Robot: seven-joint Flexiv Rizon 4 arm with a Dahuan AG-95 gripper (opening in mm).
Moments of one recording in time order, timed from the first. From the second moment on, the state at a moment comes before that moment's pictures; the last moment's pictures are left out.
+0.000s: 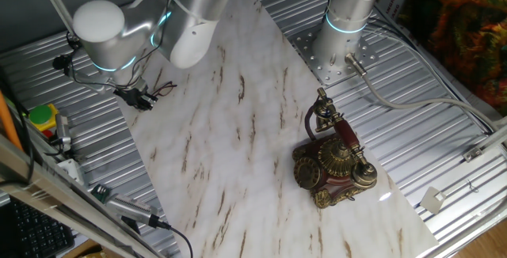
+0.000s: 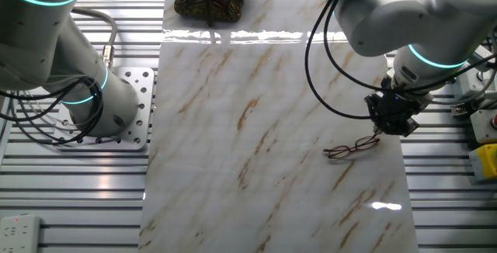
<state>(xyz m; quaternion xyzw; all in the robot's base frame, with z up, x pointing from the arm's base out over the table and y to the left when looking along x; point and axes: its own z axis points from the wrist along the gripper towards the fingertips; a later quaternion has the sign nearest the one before) 0.663 -0.067 0.028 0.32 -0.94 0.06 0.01</state>
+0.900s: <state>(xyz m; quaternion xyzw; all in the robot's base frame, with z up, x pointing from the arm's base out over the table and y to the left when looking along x) 0.663 -0.067 0.027 0.35 -0.94 0.06 0.01</state>
